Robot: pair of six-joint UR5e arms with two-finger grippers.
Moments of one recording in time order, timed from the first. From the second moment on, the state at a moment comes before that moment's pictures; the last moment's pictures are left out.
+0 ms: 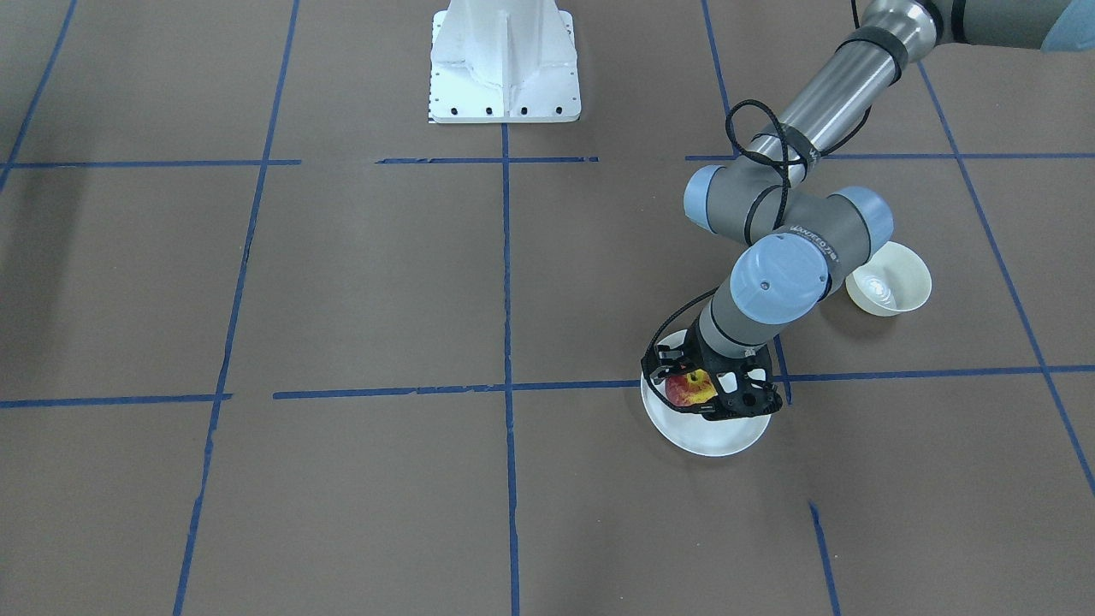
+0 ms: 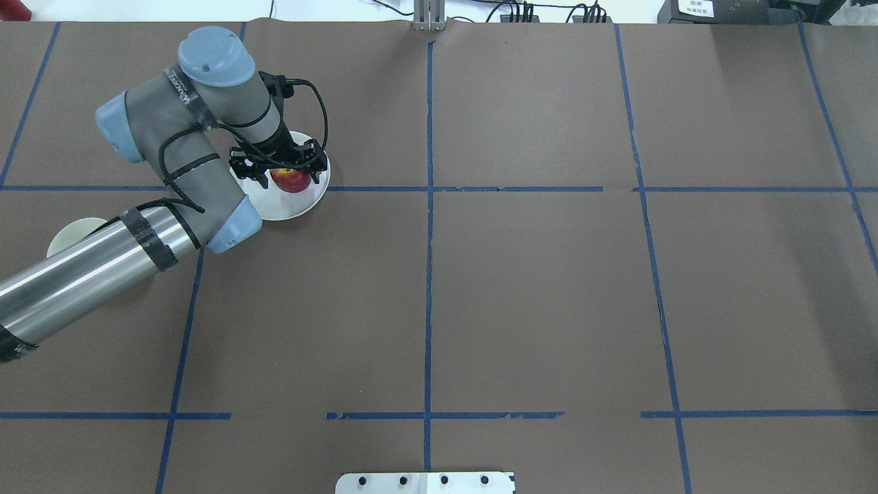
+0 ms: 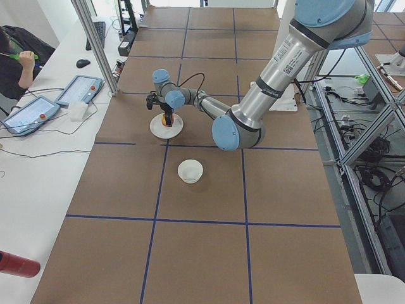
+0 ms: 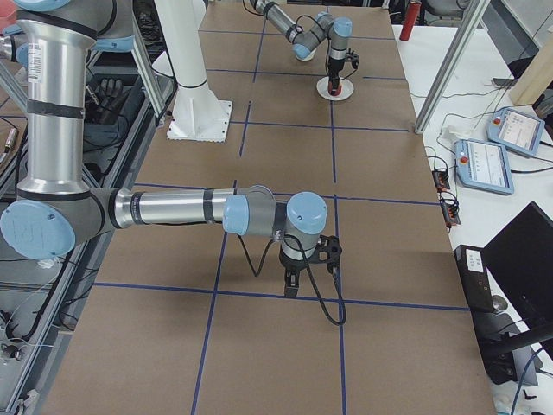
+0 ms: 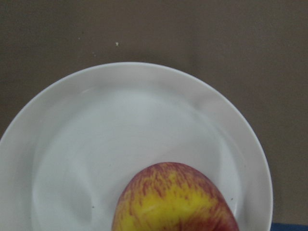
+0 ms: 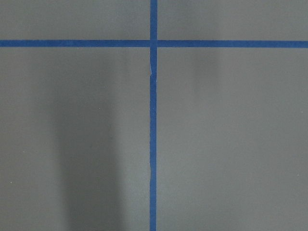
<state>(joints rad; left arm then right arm) -0.81 -2.28 -1.23 -1.85 -2.14 -1.04 1.54 -1.68 1.76 -1.72 2.31 -0.02</state>
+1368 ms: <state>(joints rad) -0.91 -1.76 -1.94 -1.66 -2.13 -0.97 1.54 -1.68 1.76 -1.72 2.31 -0.02</state>
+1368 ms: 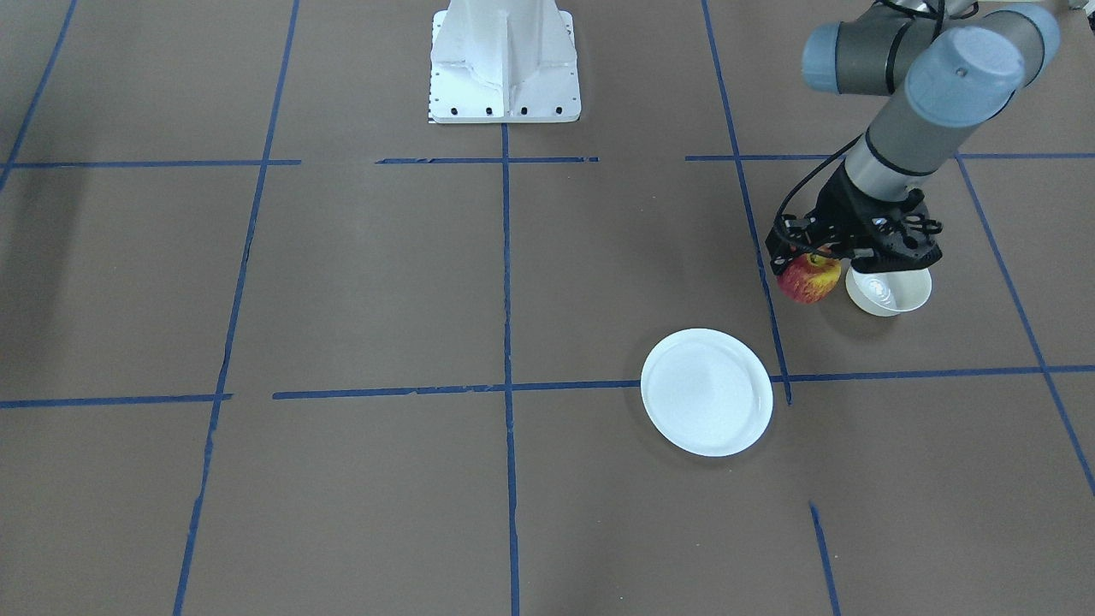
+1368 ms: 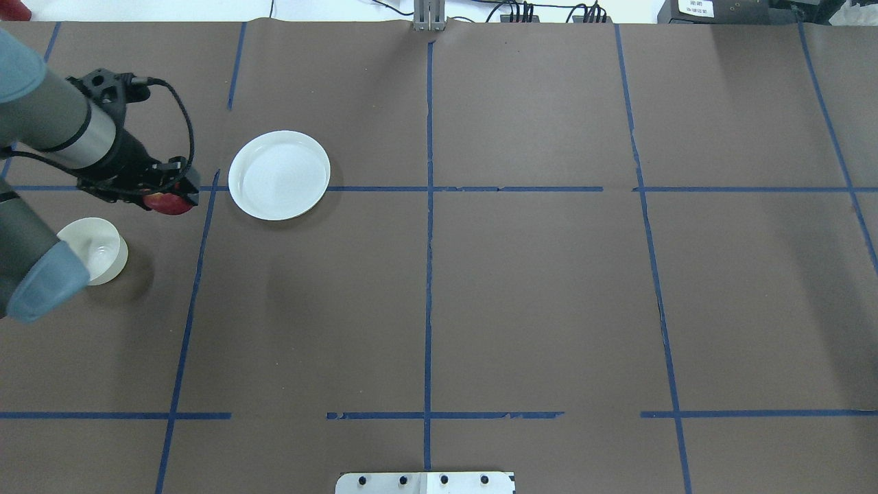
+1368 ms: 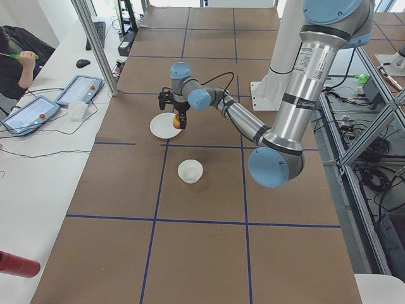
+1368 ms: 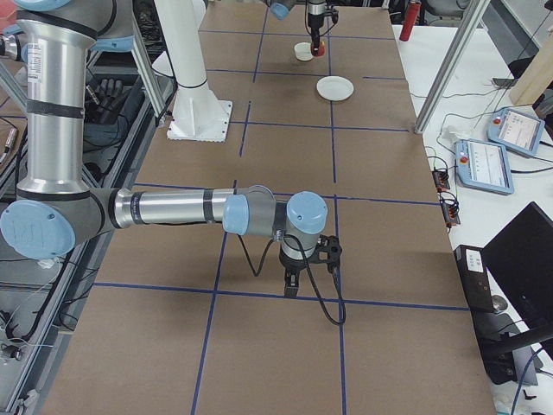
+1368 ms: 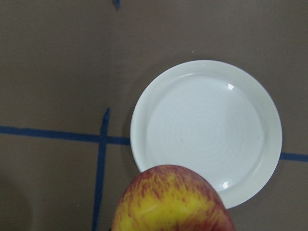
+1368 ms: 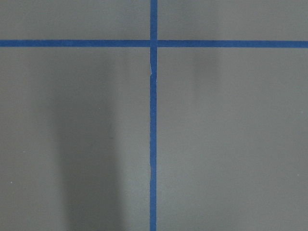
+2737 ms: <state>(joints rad) -0.90 -1.49 -1.80 -2.01 -2.06 -0.86 1.55 -1.68 1.76 -1.72 2.31 -0.02</state>
